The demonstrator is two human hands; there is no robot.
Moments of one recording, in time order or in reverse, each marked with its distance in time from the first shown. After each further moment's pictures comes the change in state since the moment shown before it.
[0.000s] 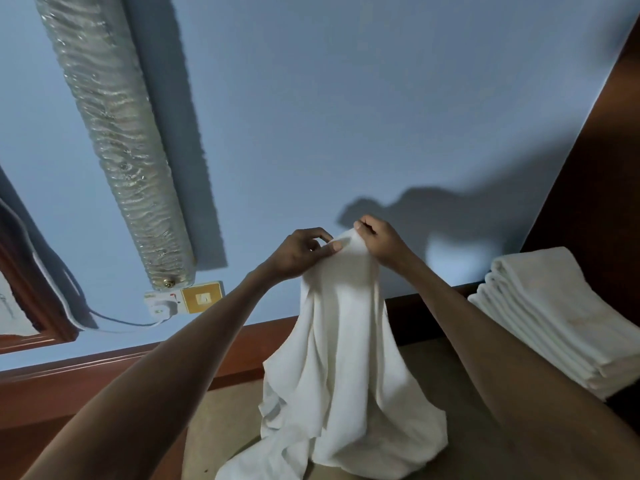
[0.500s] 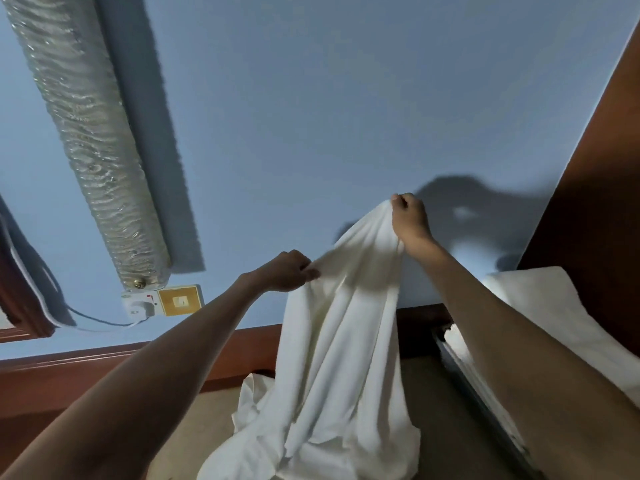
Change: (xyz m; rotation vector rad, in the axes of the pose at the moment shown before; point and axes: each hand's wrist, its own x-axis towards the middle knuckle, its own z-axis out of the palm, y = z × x) left_hand 0.026 0.013 0.042 0.519 -0.113 -0.203; right_hand 0.047 0.032 -0.090 0.078 0.340 0.233
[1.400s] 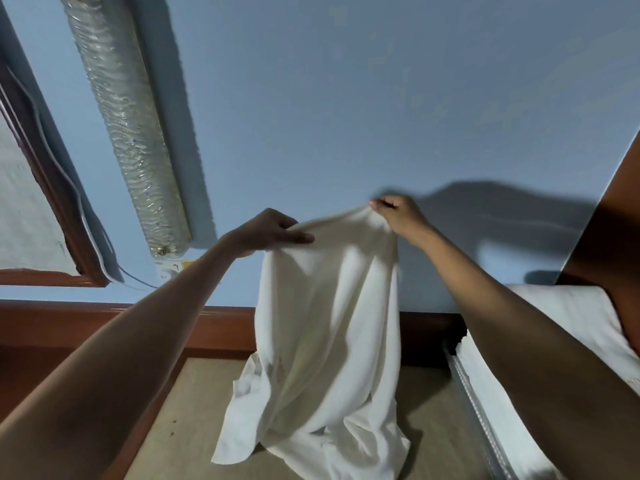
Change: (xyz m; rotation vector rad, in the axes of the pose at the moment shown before) left_hand -0.040 0.075 -0.025 -0.372 0.173 -0.096; right_hand 0.035 0.049 -0.042 0.065 -0.499 -0.249
